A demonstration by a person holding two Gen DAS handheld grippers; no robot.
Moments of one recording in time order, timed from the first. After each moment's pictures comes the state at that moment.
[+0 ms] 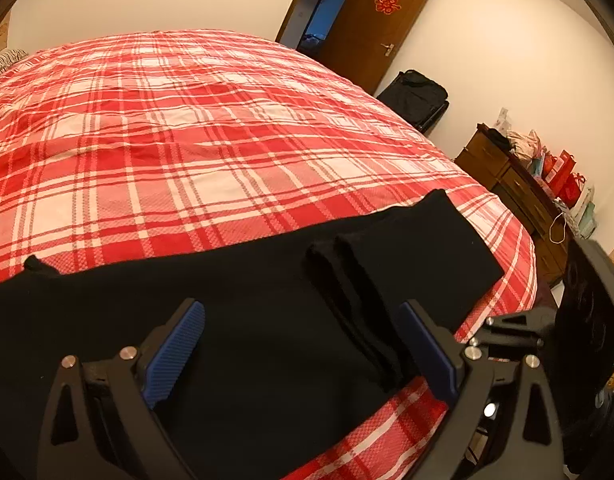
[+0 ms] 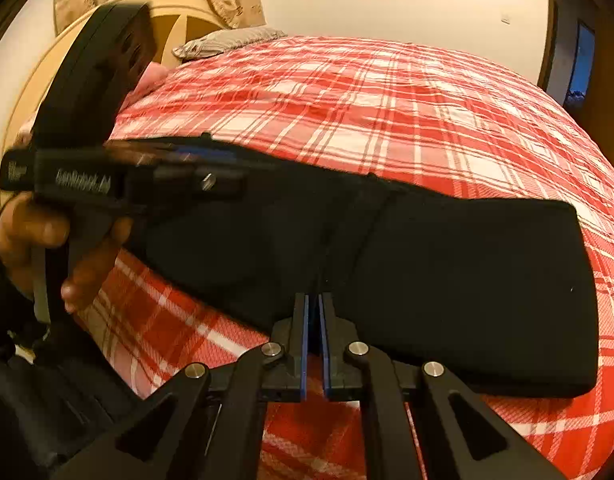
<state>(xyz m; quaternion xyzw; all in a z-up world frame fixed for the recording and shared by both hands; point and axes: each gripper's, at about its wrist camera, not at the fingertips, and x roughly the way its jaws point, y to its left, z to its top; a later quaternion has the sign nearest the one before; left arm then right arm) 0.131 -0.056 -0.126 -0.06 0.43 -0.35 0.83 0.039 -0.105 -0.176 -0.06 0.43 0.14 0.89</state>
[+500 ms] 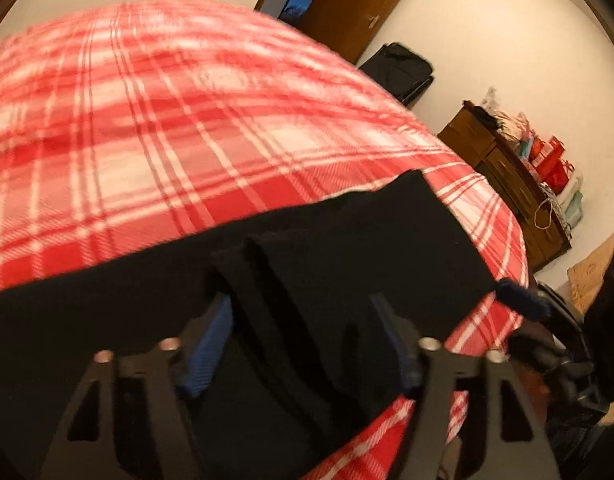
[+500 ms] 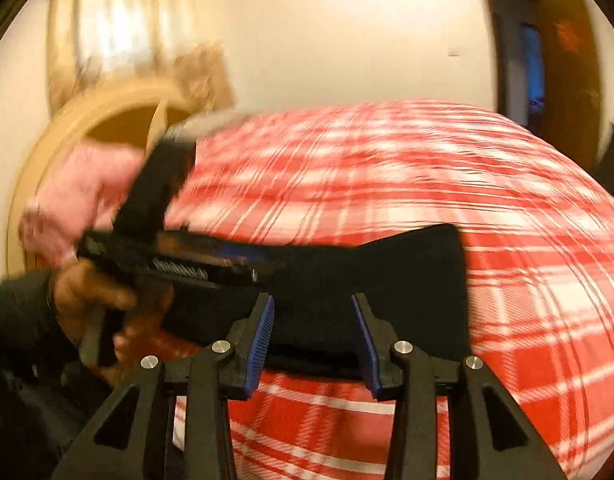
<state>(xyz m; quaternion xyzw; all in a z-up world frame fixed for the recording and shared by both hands) 0.147 -0.129 -0.142 -0.06 0.49 -0.38 0.78 -0.021 -0.197 -0.127 0.04 0.29 0.10 0.95</state>
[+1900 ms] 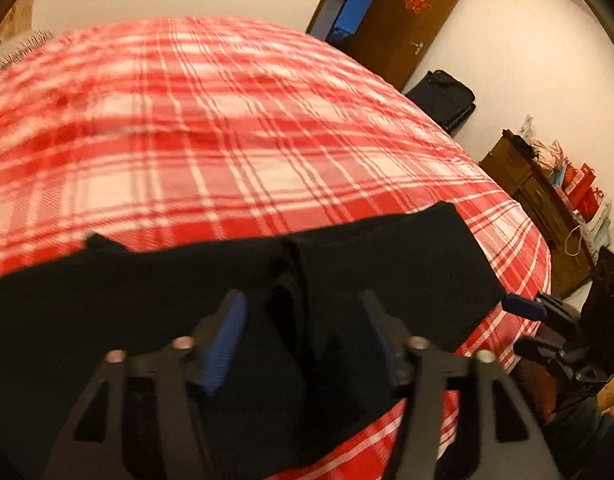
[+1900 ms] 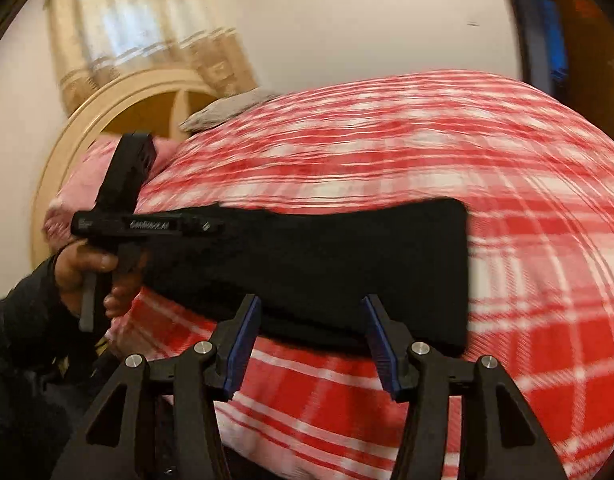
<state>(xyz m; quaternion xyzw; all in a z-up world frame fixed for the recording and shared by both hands) 0.138 -0.004 -0.120 -0.06 0.45 -0.30 0.84 -0.005 -0.156 -0.138 0.05 0.35 0.18 0.92</state>
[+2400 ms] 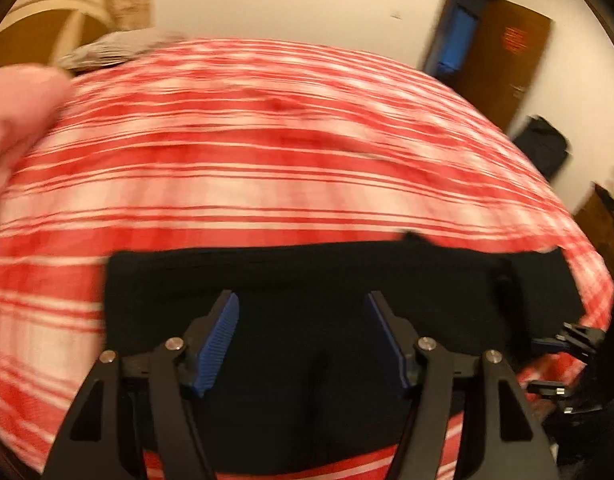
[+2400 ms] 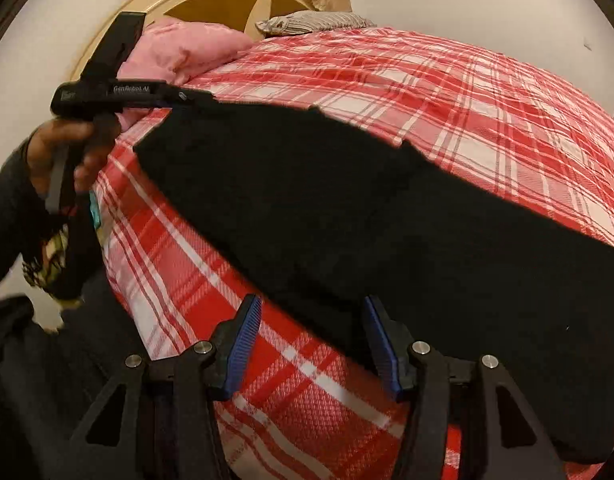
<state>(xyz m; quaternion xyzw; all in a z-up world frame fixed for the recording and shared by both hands) 0.138 0.188 -0.122 -0.07 0.44 -0.09 0.89 0.042 -0.039 -0.195 -0.09 0.43 0.28 0.85</state>
